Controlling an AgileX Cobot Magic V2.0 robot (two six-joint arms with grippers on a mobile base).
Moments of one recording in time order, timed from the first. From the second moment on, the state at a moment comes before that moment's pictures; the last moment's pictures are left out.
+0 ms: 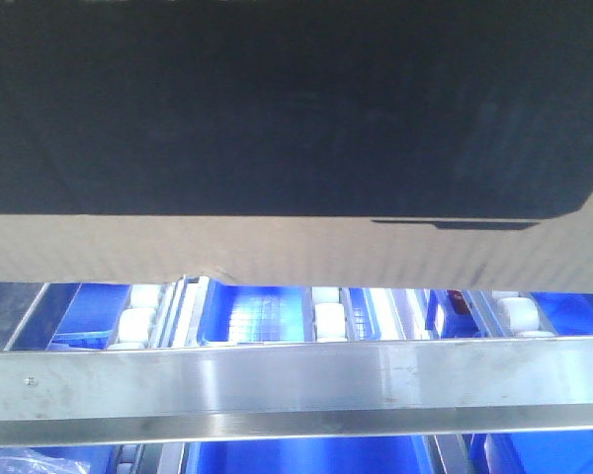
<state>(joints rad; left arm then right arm) -0.32 0.69 -1.35 0.08 1.18 -0.36 0.22 0.81 -1.40 0.12 1.26 0.13</state>
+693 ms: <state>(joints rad) -0.32 0.69 -1.35 0.08 1.18 -0.36 0.22 0.81 -1.40 0.12 1.26 0.13</state>
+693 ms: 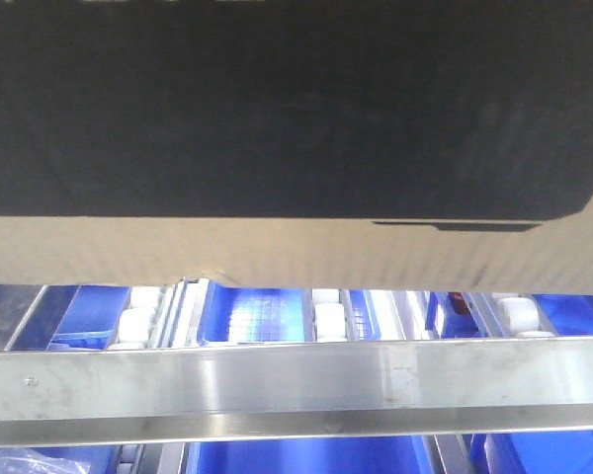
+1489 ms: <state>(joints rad) -0.32 0.79 -1.35 0.06 1.18 -0.36 0.22 0.81 -1.40 0.07 1.26 0.13</state>
